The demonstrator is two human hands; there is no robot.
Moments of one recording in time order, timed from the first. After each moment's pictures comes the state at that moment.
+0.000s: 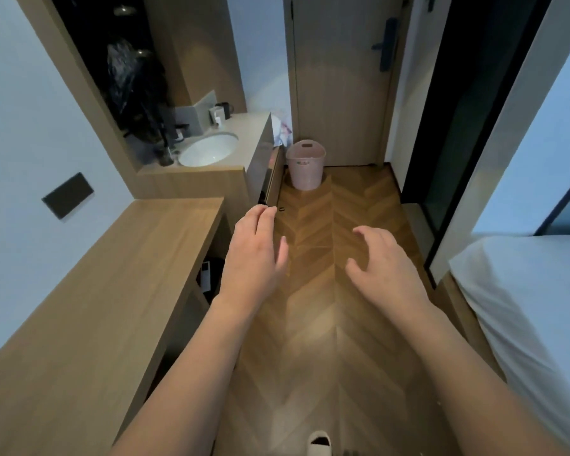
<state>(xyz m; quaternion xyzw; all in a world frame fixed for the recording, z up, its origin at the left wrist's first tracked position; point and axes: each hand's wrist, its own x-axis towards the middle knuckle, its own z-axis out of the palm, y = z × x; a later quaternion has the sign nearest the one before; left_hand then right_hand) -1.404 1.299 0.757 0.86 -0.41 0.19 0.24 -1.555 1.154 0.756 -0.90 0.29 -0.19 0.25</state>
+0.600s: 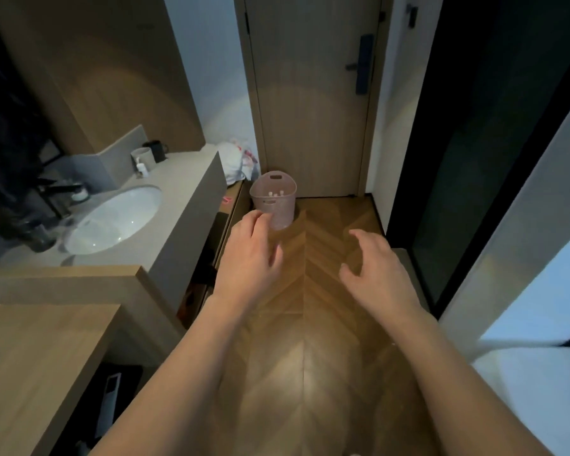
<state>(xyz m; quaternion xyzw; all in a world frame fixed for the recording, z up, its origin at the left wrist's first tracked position) -1.132 0.837 0.761 0.86 -0.43 0.14 0.24 -1.290 0.697 0.745 -0.89 0.33 -0.20 0.26</state>
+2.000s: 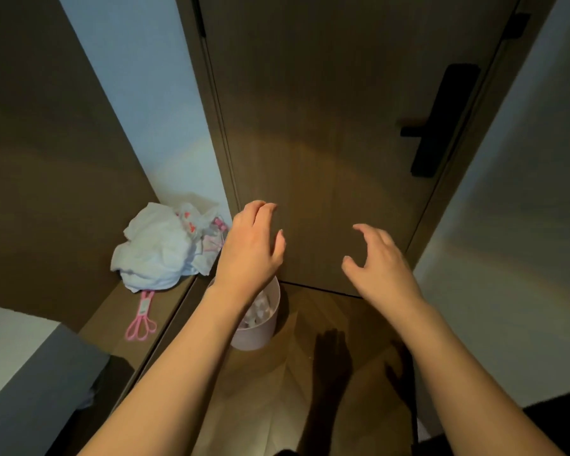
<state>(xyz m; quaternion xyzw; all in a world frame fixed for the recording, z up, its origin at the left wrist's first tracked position) -0.414 -0.016 0.770 0.88 -0.36 0.15 0.26 -0.548 -0.178 0.769 -0.91 0.29 -0.13 0.29</state>
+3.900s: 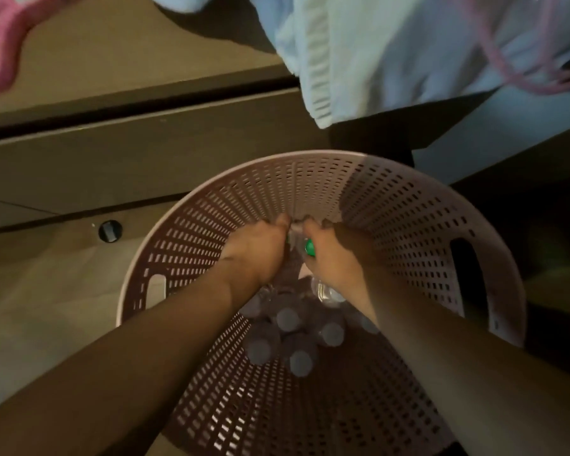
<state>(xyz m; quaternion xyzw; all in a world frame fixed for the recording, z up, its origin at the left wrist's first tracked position) 0.057 -0.004 -0.046 0.94 0.17 -0.25 0.13 0.134 -0.132 -0.061 -0.88 -0.41 0.23 0.05</state>
